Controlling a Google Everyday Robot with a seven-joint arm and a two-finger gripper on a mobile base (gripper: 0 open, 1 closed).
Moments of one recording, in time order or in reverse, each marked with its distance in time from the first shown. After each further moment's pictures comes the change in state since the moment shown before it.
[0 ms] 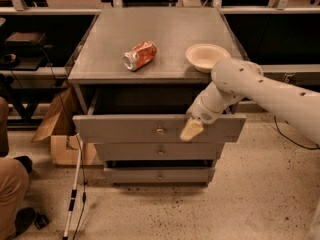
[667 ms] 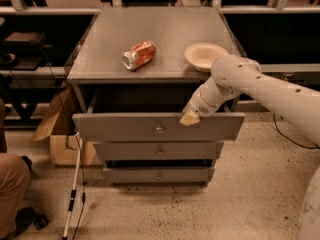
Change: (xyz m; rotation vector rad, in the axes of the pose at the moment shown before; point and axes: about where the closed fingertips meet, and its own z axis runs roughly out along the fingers) arm -0.014 -0.028 0.004 0.049 -0.044 0.011
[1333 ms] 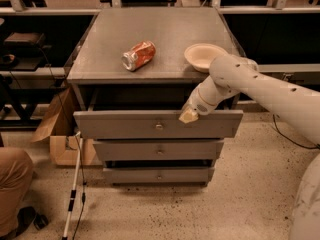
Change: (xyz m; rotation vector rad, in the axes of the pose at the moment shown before) arm -0.010 -0.012 0.005 0.022 -0.020 0.000
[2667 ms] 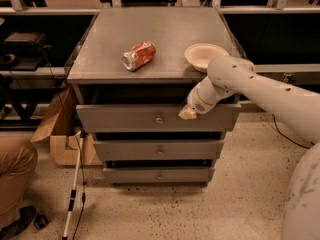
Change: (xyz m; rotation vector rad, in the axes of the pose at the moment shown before) arm -0.007 -0.007 0.015 0.005 -0.006 -0.002
